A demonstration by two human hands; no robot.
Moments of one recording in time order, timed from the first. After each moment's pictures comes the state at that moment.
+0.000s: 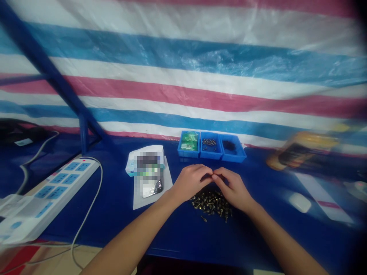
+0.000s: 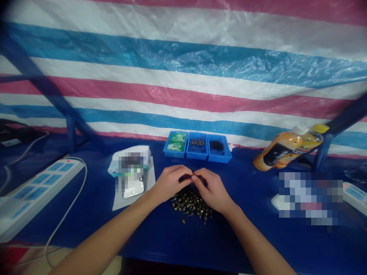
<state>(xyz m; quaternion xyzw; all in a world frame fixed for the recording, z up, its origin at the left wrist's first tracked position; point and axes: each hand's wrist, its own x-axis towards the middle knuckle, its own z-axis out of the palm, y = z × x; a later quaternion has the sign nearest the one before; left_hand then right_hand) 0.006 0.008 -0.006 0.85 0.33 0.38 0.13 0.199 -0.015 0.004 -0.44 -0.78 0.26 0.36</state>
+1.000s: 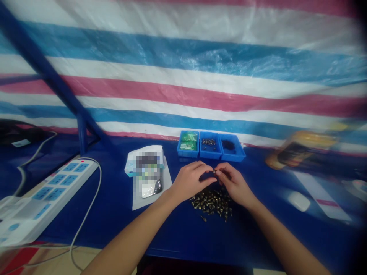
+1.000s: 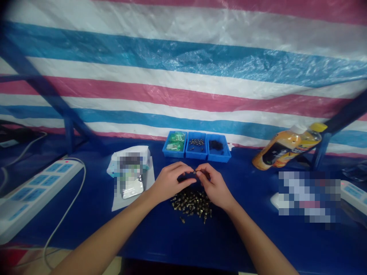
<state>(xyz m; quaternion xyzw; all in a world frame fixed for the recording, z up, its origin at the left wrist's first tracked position) 0.006 0.004 0.003 0.84 0.35 0.38 0.13 0.204 -0.008 -0.003 -0.46 -0.68 0.41 0.41</state>
